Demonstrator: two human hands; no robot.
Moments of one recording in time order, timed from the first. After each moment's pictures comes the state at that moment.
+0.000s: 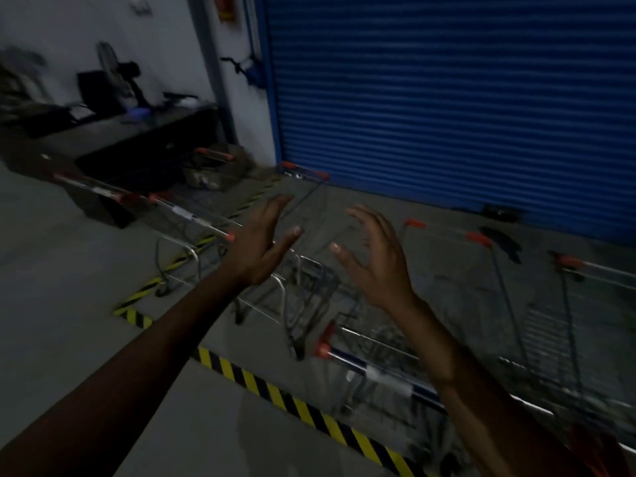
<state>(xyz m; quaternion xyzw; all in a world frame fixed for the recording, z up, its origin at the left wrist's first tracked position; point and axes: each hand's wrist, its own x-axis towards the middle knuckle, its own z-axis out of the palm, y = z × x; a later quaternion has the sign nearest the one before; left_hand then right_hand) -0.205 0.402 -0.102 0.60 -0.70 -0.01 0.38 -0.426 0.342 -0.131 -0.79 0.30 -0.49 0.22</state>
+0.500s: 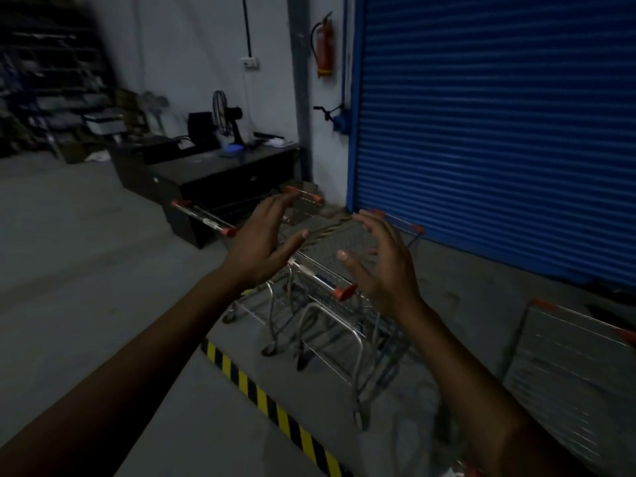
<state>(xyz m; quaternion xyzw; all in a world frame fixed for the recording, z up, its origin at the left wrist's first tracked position) 0.060 0.419 -0.047 0.64 -0.66 0.12 0.38 -0.153 0.322 -0.080 -0.81 0.20 -0.48 0.27</state>
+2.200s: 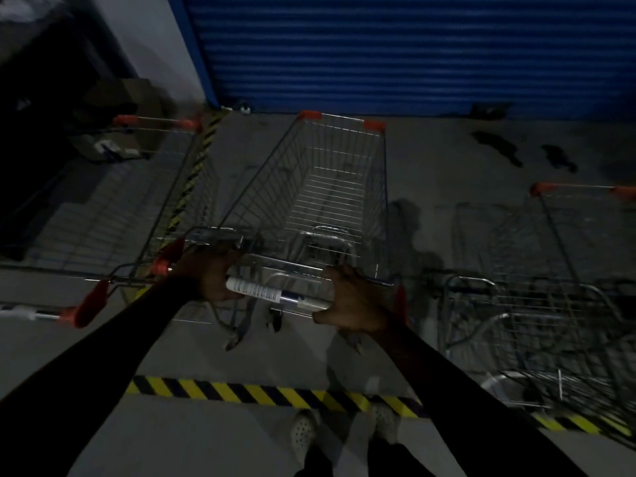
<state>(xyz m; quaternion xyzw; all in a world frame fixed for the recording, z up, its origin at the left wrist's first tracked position) 0.413 0.016 -0.301 0.53 -0.84 -0.10 -0.08 0.093 0.068 -0.320 -0.74 0.61 -0.03 0.29</state>
